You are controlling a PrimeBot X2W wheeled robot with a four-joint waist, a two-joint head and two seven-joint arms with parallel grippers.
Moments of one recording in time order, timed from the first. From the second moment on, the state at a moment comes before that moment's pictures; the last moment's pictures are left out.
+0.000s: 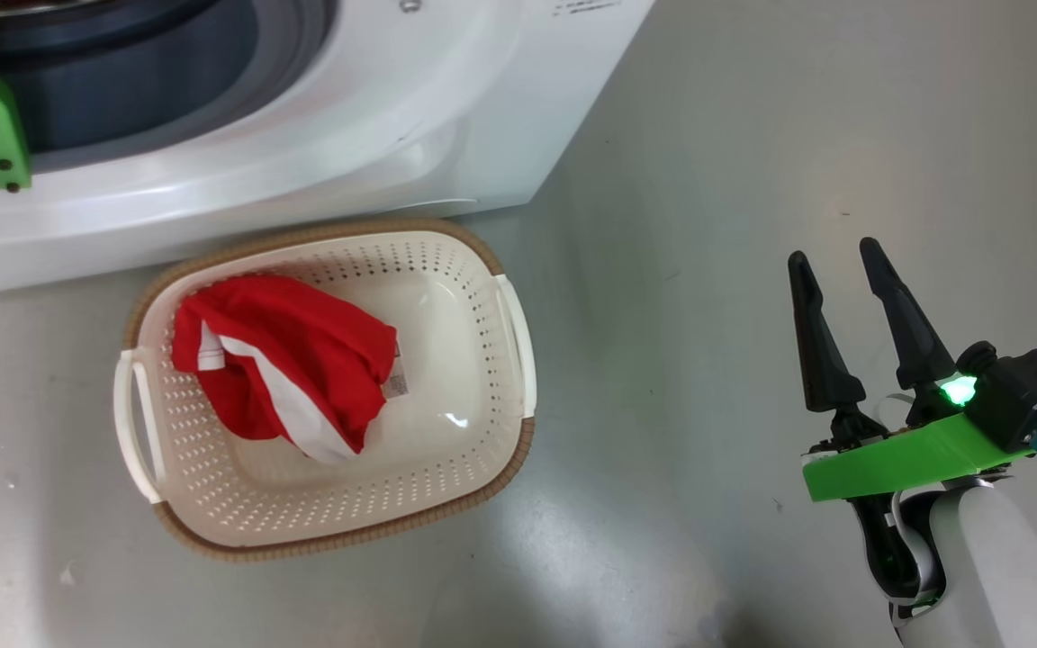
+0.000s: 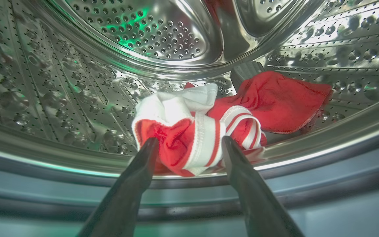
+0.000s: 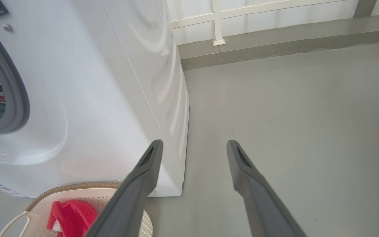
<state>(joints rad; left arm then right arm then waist) -1.32 0.27 -0.10 1.29 -0.03 0.04 -0.22 -0.27 -0.05 0.04 0.16 0.36 0.13 -0.26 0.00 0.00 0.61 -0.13</state>
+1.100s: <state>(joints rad) -1.08 0.19 -0.01 0.90 -0.17 -0.04 -0.25 -0.27 -0.05 0.01 0.17 0.35 0.13 -0.26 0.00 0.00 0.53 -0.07</state>
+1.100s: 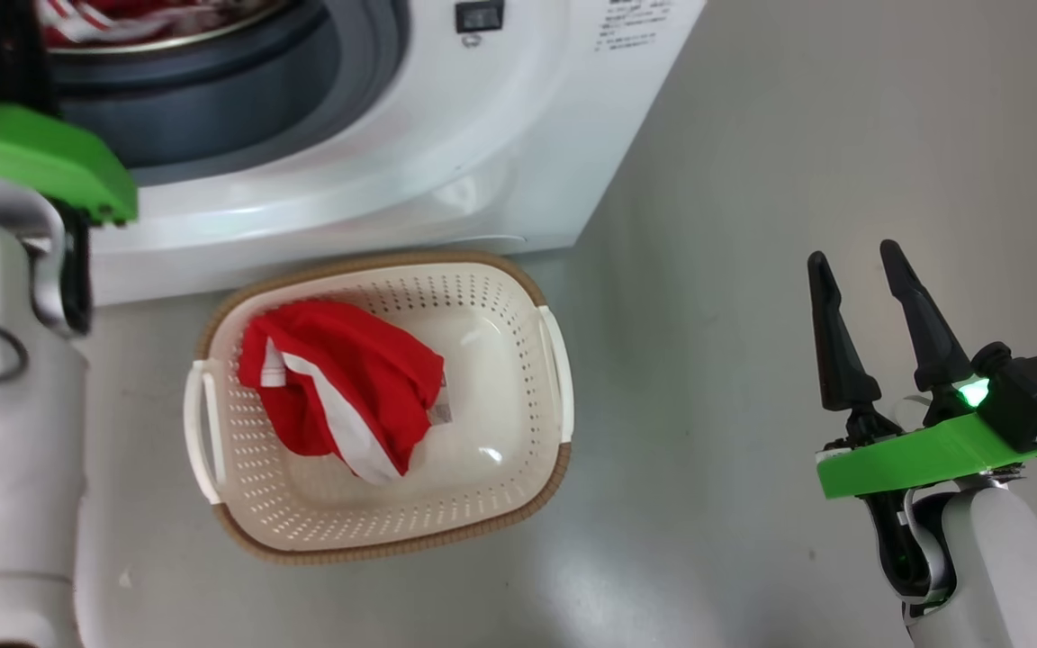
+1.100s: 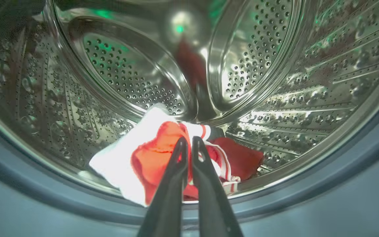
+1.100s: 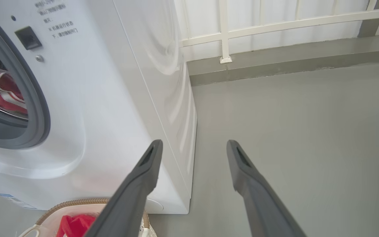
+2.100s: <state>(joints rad) -0.55 0.03 0.08 0.15 -0.16 -0.12 -0.25 -0.19 -0.05 -0.03 0.18 0.31 0.13 -0.26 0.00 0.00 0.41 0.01</state>
